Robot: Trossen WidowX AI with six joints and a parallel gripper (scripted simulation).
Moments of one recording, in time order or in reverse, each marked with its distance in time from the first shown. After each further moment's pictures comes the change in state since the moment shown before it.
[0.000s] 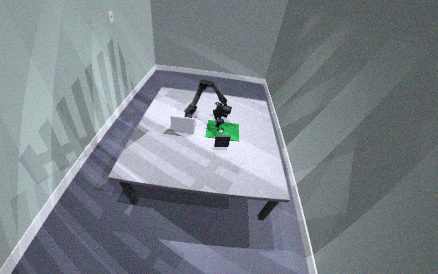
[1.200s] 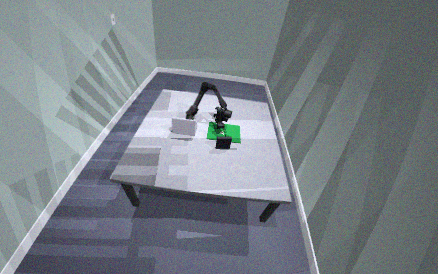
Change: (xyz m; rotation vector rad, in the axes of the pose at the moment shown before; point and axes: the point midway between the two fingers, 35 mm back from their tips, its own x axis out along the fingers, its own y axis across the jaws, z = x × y) arm 0.029 0.001 -0.002 -0.001 0.001 0.004
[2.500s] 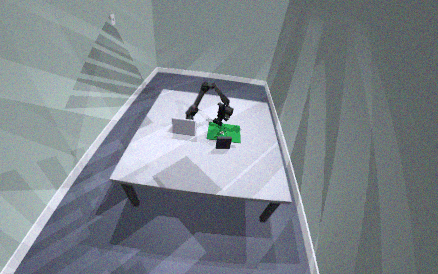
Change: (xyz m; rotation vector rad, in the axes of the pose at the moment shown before) arm -0.049 -0.014 0.005 0.737 -0.002 0.005
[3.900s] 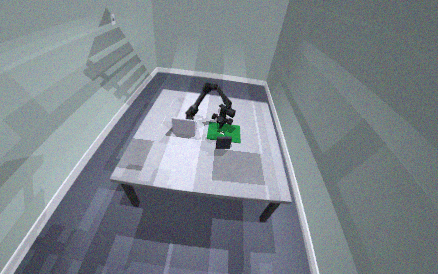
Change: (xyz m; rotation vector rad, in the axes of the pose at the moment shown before) arm 0.000 -0.014 0.025 1.455 0.000 -0.001
